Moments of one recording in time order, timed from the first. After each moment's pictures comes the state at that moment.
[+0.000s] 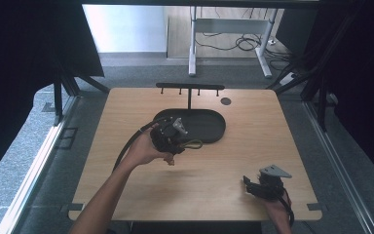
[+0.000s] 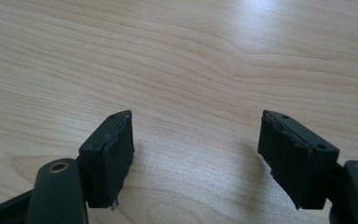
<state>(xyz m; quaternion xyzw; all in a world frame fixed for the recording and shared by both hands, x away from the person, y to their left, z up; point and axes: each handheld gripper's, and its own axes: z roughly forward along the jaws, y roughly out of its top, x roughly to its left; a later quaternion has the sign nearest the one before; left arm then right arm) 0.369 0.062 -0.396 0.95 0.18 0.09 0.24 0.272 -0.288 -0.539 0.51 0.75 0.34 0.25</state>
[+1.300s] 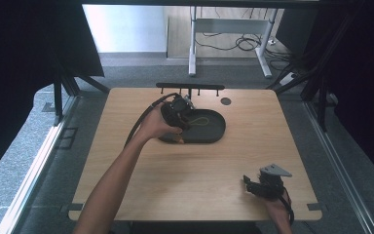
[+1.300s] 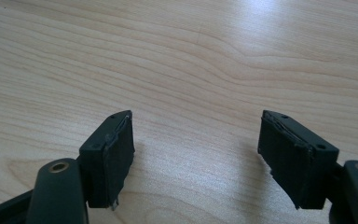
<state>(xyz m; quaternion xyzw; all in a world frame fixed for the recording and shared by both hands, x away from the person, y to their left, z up) 0.438 0.043 -0.378 0.95 0.20 0.09 0.24 0.275 -0.290 -0.539 0.51 0.75 0.34 0.24</state>
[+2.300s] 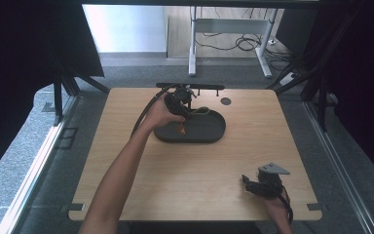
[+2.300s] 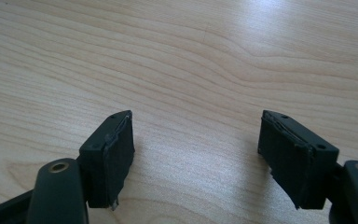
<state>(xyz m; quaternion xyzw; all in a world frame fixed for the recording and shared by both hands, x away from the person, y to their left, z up) 0.483 0.038 -0.386 0.94 0.23 0.09 0.25 0.280 -0.287 -0.540 0.51 0.76 0.34 0.23</state>
